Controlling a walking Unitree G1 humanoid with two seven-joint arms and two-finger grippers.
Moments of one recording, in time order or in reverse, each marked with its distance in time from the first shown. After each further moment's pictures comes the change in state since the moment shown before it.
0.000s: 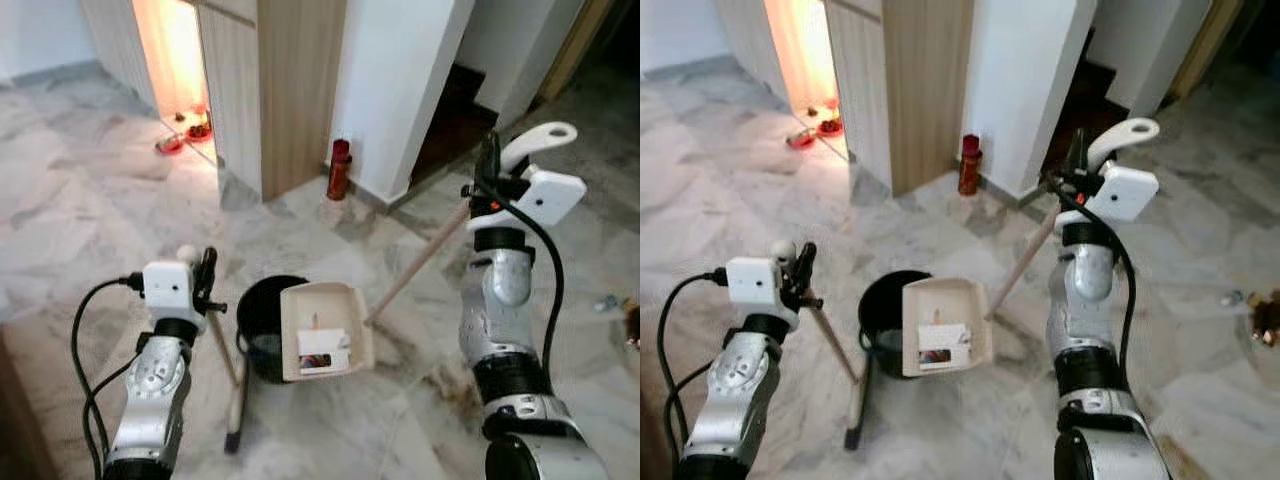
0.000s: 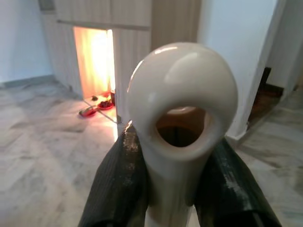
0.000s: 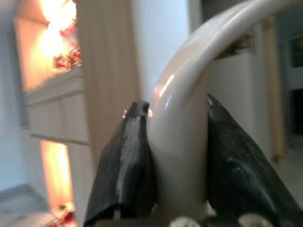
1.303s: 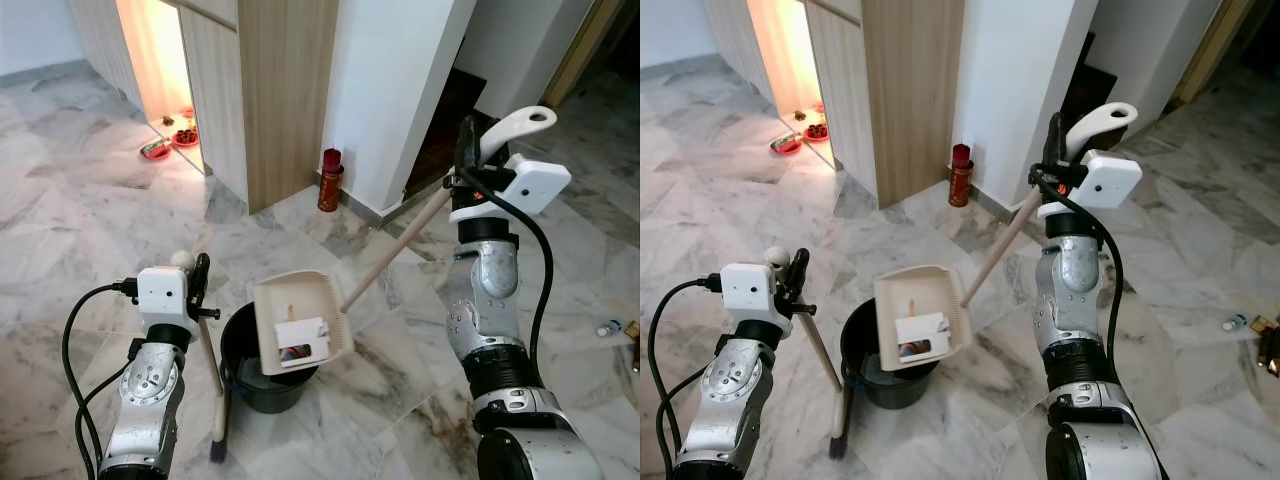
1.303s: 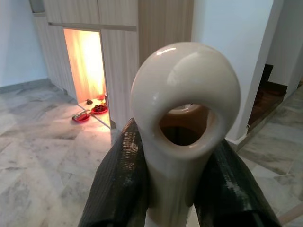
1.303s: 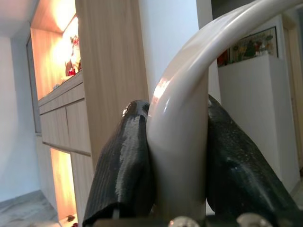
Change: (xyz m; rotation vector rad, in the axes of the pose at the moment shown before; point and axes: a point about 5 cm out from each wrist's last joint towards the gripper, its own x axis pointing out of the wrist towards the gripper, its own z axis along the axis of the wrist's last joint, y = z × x) left arm -0.004 -0.005 -0.003 0.016 0.013 -0.024; right arm 0.004 0.000 0.006 0.009 -0.028 0.043
